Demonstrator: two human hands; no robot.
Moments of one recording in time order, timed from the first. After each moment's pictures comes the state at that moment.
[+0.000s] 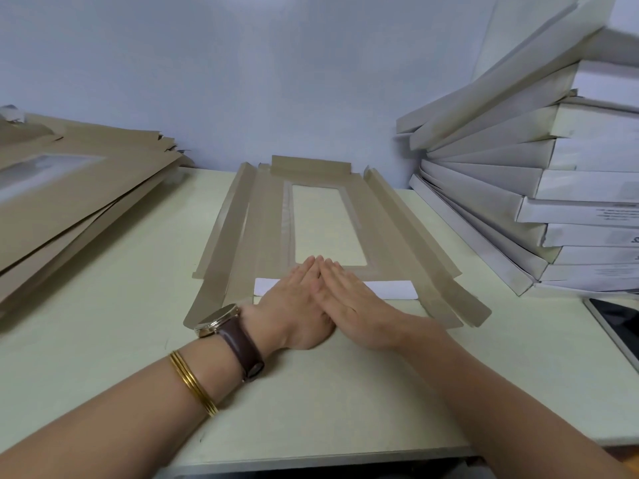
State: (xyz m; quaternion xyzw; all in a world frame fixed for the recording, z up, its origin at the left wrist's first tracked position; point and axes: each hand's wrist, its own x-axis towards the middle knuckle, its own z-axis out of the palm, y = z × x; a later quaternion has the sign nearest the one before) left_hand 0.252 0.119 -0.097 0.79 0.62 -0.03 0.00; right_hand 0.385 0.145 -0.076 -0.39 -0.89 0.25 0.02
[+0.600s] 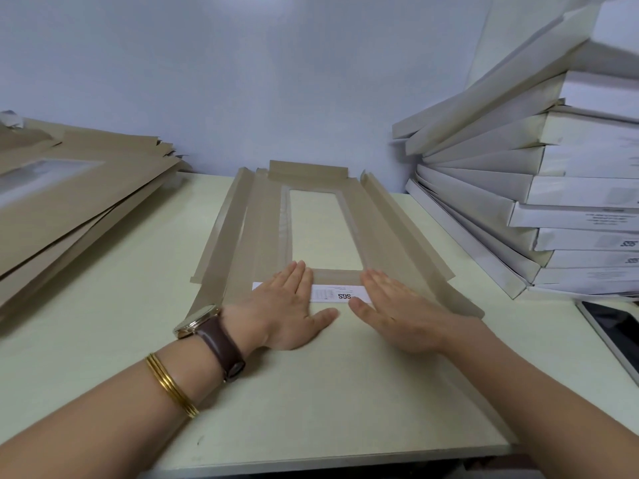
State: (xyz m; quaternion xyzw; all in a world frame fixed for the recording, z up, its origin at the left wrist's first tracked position) left_hand 0.243 0.109 -0.081 0.72 0.69 -0.04 0.11; right_hand 0.446 0.176 -0.081 -0.46 -0.88 0.14 -0.06
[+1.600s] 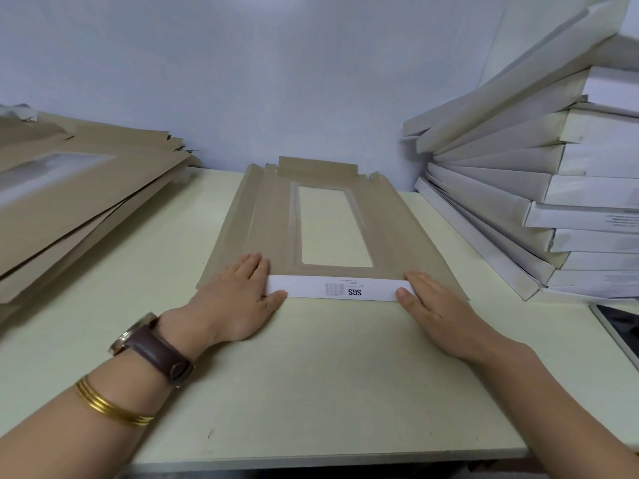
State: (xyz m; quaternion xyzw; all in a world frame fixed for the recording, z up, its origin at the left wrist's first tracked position) left_hand 0.182 0.085 -0.085 0.66 0.74 0.05 0.10; right_hand 0.480 0.174 -0.083 -0.48 -0.85 0.16 0.15
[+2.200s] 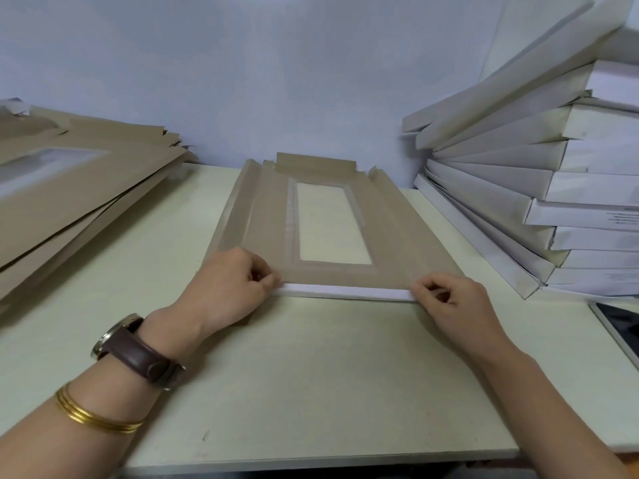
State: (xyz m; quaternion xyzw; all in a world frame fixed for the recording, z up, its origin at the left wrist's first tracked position) left_hand 0.185 0.078 -0.064 0.60 0.74 0.29 0.12; right_hand 0.485 0.165 -0.077 -0.52 -0.76 0.18 0.34
